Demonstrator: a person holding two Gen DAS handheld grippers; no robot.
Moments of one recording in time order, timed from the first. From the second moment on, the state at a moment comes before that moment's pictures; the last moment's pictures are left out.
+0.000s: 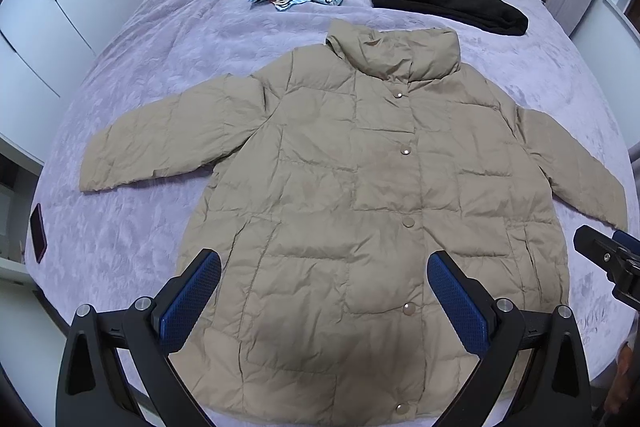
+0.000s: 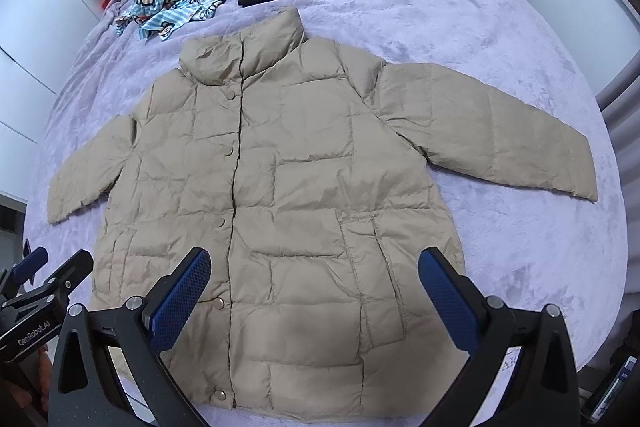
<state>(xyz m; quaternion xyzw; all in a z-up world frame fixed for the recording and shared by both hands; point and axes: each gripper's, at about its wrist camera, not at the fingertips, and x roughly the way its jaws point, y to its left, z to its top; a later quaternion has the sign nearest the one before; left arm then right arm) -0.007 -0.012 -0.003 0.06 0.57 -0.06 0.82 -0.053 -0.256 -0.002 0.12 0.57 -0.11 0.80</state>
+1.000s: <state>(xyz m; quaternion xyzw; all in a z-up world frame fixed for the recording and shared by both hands) -0.008 -0.011 -0.001 0.06 0.58 -0.05 0.81 -0.053 -0.253 0.001 0.12 0.57 -0.10 0.81</state>
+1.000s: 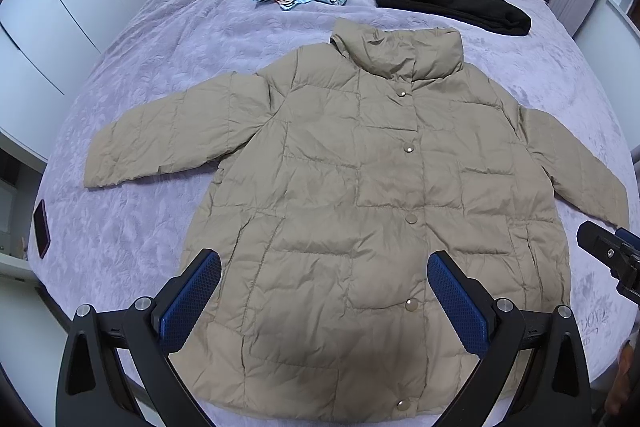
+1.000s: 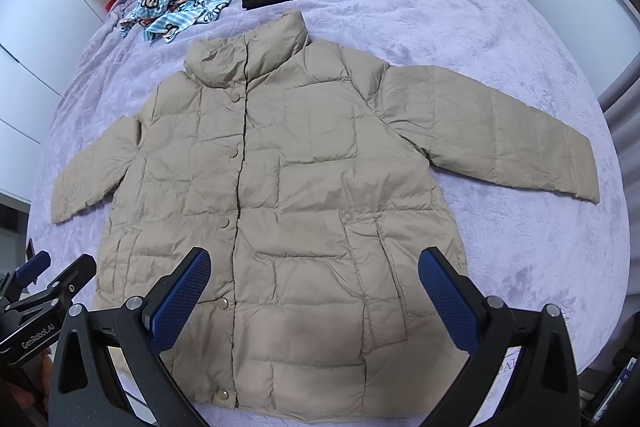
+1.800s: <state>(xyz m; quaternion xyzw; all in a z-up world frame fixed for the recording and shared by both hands) -0.009 -0.012 -0.001 0.06 0.58 -0.05 0.81 -0.052 -0.253 0.002 0.12 0.57 -0.10 0.81</state>
